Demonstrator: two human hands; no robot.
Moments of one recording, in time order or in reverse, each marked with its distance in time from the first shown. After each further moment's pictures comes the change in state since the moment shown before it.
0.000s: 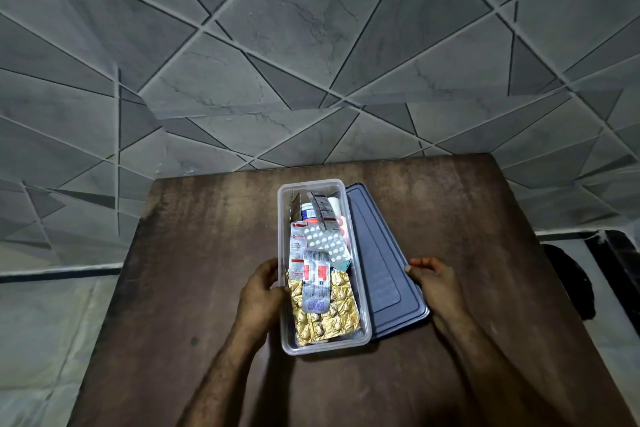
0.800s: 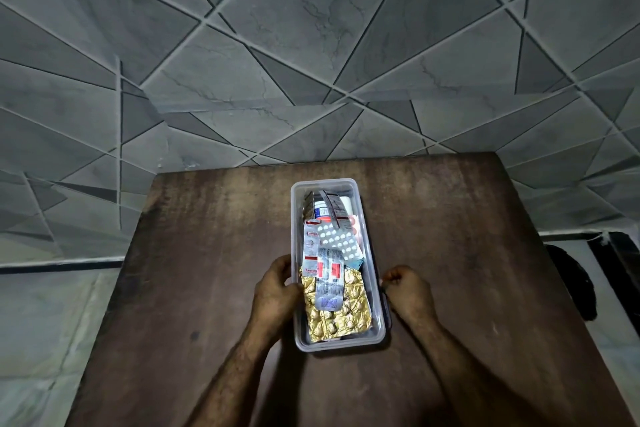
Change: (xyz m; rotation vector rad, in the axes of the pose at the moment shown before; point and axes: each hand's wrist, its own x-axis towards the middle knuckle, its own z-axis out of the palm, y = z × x) left_hand -0.014 0.016 0.018 0.069 -0.016 0.018; right_hand -0.015 0.008 0.037 -0.631 -0.069 -0.045
